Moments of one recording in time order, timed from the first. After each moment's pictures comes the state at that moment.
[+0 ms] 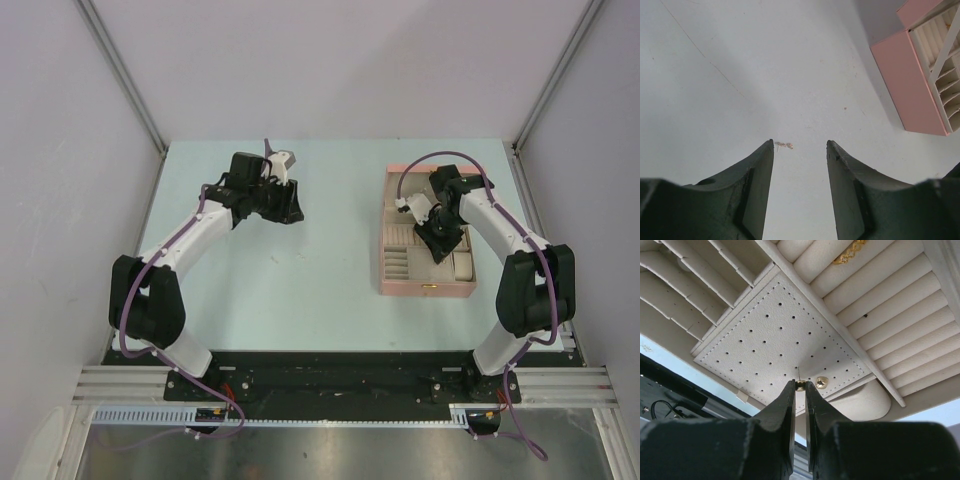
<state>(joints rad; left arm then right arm) -0.33 1.60 1.27 -0.43 0.38 -0.07 0.22 1.67 1.35 -1.11 -0.14 -0.59</state>
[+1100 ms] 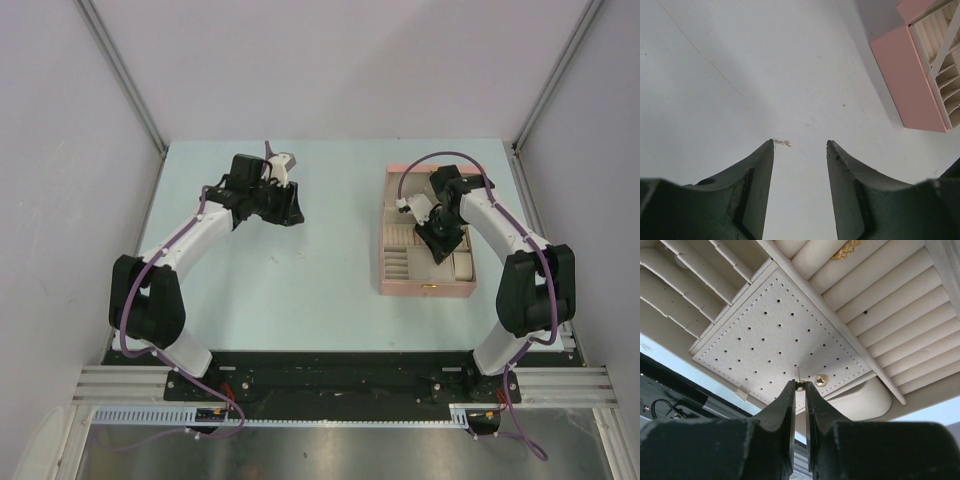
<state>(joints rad) -0.33 1.60 1.26 -0.43 0.39 -0.07 0.21 1.67 1.35 -1.12 -0.14 -0.59</state>
